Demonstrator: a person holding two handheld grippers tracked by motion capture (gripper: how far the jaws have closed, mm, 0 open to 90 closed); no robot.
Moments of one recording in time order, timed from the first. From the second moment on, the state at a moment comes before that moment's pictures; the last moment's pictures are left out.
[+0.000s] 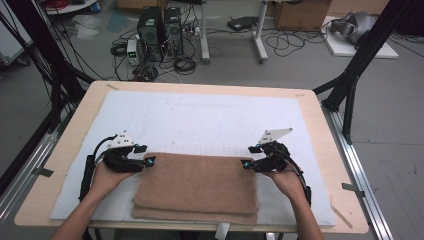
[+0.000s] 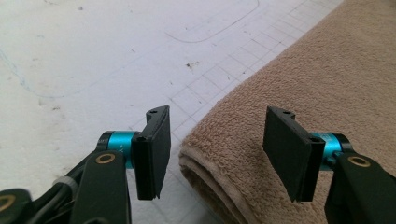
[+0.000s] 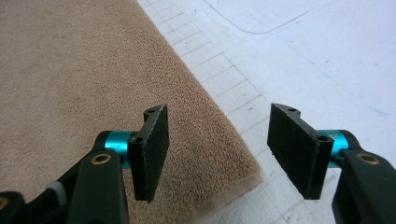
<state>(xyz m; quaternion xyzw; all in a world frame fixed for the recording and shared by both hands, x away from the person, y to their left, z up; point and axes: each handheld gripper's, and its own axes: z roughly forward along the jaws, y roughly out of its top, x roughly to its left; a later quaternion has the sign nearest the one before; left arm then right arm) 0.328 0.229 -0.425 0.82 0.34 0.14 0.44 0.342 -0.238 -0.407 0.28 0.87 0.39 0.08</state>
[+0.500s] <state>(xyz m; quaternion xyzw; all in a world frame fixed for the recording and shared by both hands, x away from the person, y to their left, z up) 0.337 0.229 -0.435 0.82 0.35 0.12 0.44 0.344 -0.238 -0.418 0.29 0.87 0.39 0.08</state>
